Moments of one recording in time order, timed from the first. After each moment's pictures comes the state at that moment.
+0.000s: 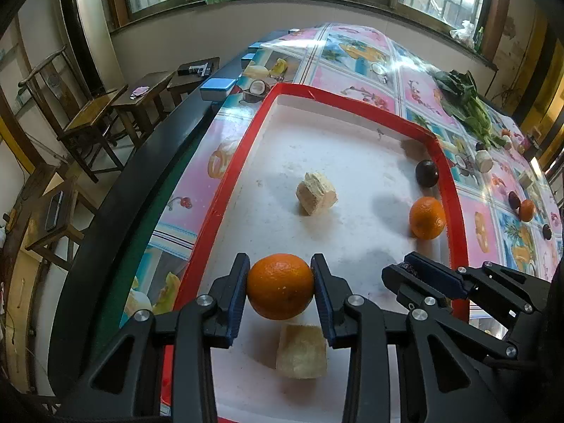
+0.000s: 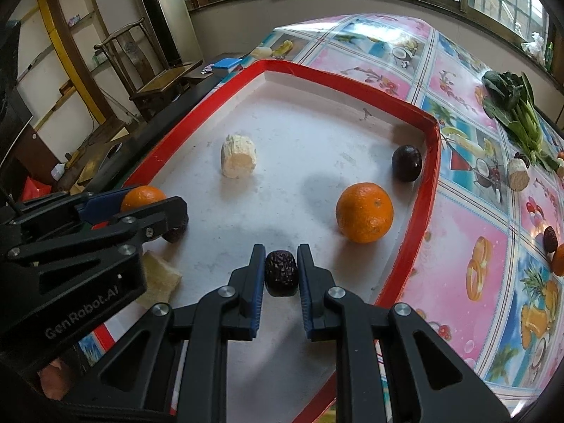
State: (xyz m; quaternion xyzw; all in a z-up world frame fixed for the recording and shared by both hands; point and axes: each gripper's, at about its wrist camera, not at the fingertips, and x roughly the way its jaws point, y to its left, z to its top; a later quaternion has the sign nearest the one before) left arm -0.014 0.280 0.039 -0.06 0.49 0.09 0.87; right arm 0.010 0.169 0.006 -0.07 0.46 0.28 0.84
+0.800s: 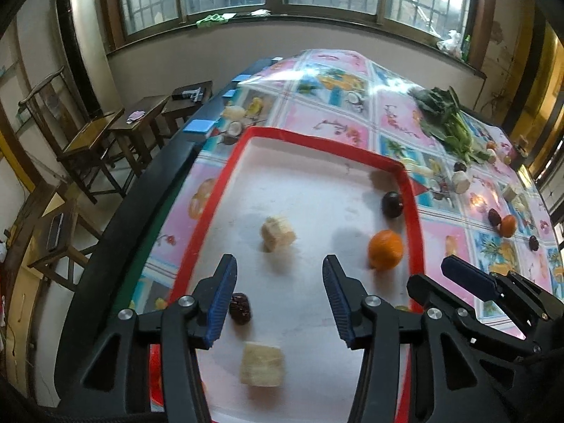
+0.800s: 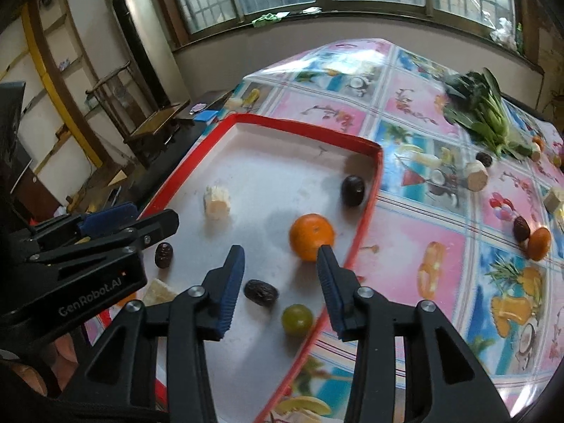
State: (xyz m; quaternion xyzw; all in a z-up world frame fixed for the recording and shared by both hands) left arm -0.006 0.247 0.072 -0.05 0.45 0.08 0.89; right arm 0.006 0.124 0.042 0.00 0.42 0.25 0.87
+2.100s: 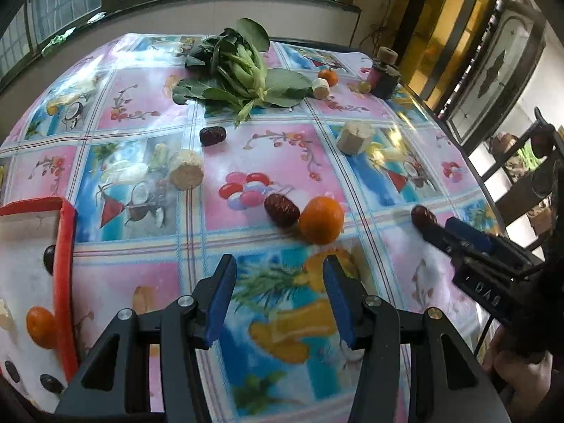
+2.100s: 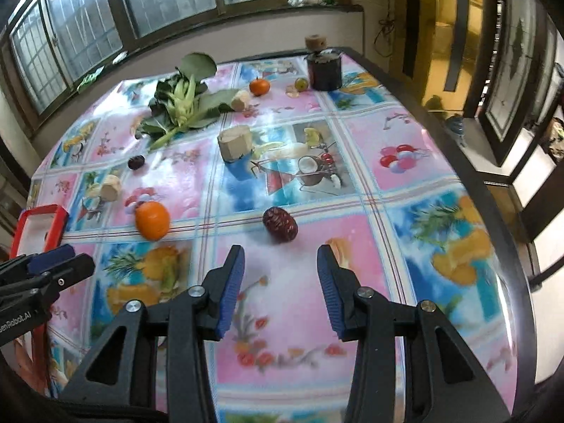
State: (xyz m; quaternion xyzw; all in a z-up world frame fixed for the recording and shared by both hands) left arm 0.082 -0.012 0.039 0.00 0.49 -0.14 0.86; right arm 0.039 -0.207 0.022 0.09 0.43 -0.03 0.90
